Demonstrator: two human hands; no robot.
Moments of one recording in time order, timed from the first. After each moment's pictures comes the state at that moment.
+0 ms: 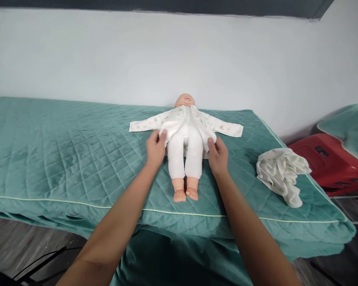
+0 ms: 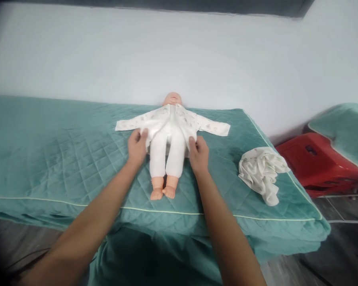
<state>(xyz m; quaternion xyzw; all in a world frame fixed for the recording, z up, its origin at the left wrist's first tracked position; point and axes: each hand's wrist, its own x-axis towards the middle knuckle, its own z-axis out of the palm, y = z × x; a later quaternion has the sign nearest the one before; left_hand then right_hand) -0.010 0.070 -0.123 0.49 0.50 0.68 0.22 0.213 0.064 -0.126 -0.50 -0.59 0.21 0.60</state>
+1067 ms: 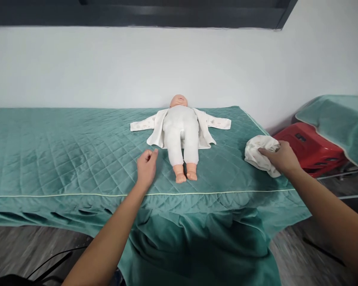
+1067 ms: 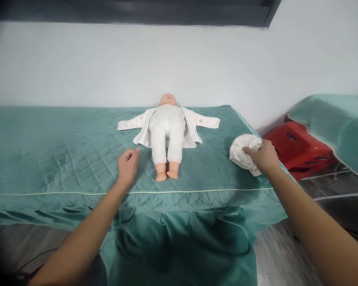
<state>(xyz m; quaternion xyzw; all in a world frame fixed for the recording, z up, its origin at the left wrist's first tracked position) -0.036 -0.035 -0.133 0.50 0.57 0.59 0.27 0.453 -0.001 -0.099 -0.74 -0.56 0.02 0.37</state>
